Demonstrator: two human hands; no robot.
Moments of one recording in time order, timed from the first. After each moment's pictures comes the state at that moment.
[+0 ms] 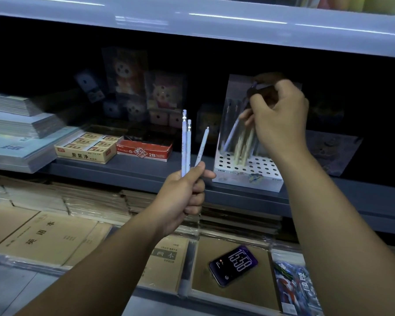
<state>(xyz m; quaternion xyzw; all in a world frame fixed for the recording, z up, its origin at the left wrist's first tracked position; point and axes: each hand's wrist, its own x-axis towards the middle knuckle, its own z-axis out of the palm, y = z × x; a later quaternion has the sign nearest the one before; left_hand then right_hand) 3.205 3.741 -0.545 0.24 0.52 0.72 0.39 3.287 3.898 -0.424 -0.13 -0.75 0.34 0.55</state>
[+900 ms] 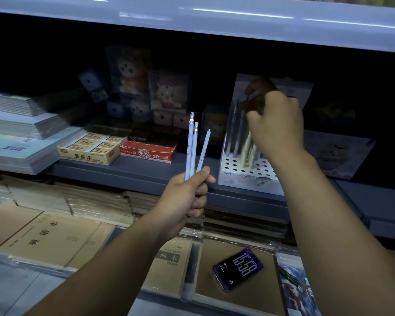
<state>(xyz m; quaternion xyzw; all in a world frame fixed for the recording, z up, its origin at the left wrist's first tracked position) 3.198 3.741 -0.551 0.24 0.52 0.73 0.38 3.273 3.908 -0.428 -0.25 -0.86 0.06 0.45</state>
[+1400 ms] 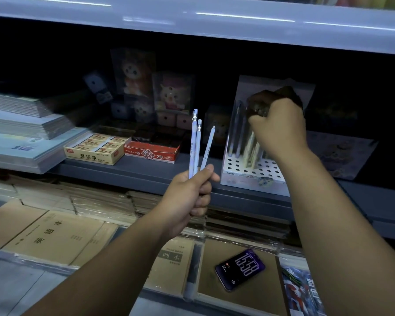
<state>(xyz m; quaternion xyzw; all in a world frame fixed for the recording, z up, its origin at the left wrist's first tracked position) 3.200 3.737 -0.545 0.25 0.51 0.73 0.38 3.275 3.908 -0.429 -0.27 -0.86 0.11 0.42</state>
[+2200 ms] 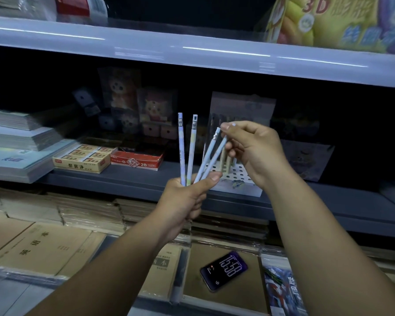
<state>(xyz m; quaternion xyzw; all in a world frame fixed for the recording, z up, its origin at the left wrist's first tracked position) 3.243 3.746 -0.524 0.27 0.53 0.72 0.35 3.323 3.881 -0.433 -0.15 -0.63 0.66 0.36</state>
